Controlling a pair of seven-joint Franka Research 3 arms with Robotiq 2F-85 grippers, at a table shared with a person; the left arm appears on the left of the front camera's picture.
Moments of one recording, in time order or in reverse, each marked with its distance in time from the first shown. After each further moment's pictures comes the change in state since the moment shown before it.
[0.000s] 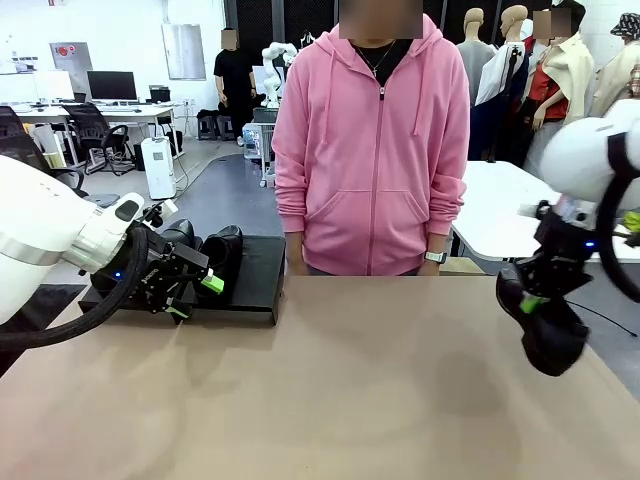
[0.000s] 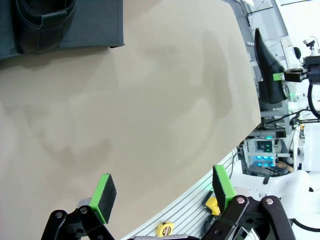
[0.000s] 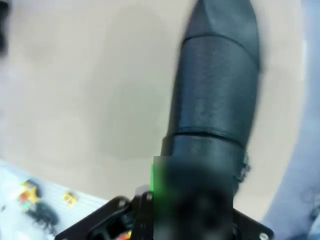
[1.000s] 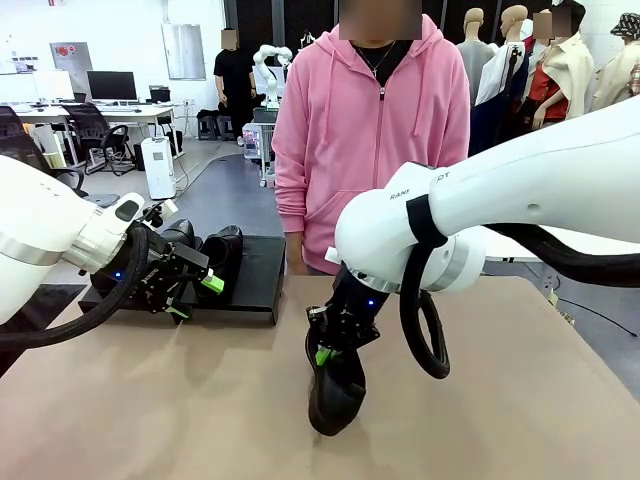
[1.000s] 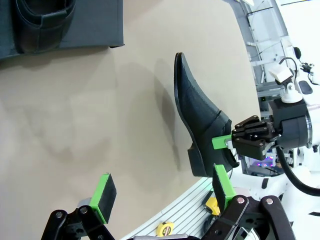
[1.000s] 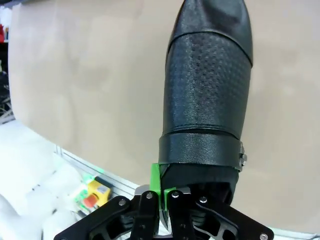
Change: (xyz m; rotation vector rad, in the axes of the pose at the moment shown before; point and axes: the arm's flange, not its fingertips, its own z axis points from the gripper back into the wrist) left arm 0.000 0.000 0.000 0.000 0.000 0.000; right arm -0.047 0.284 -0.111 0.238 0.058 -0.002
